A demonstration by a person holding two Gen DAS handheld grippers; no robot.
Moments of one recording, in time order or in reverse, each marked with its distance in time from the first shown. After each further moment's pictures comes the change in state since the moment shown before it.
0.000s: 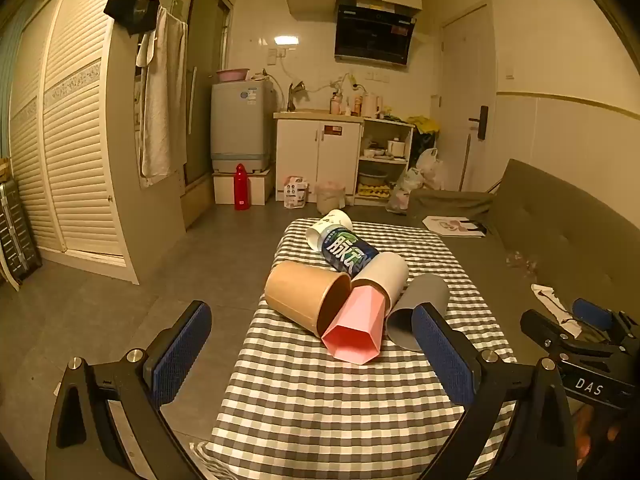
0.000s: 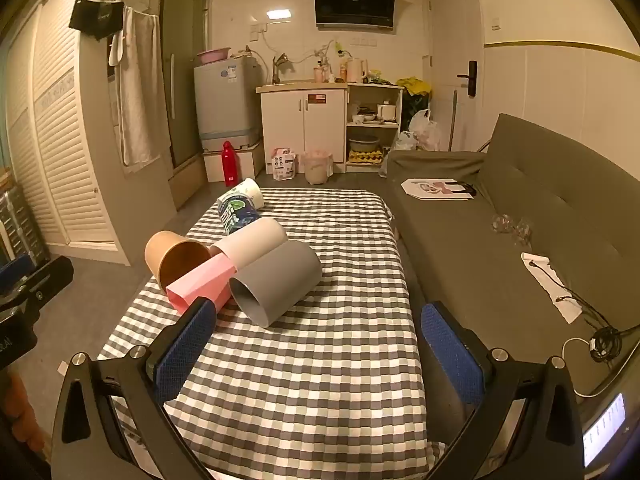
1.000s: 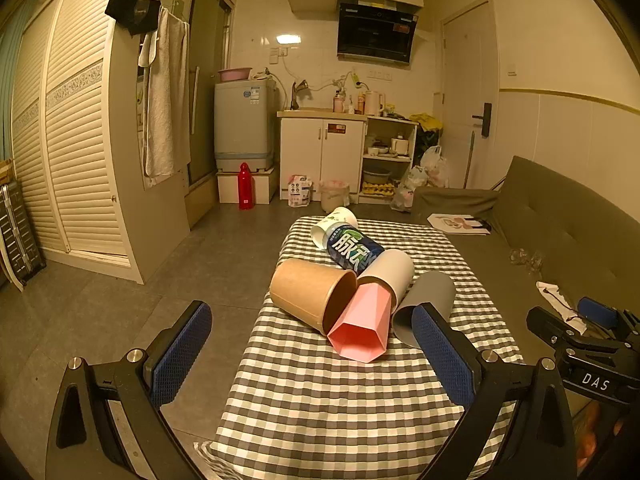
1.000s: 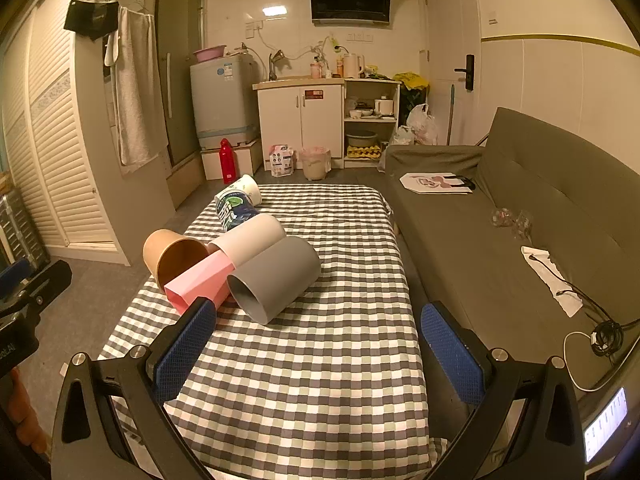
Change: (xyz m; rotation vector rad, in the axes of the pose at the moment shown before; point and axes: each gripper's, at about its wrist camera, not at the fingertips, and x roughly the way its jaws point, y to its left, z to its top) left arm 0.005 0.000 -0.003 0.014 0.003 0.024; right arm 0.003 -0.003 0.000 0.014 0.021 -0.002
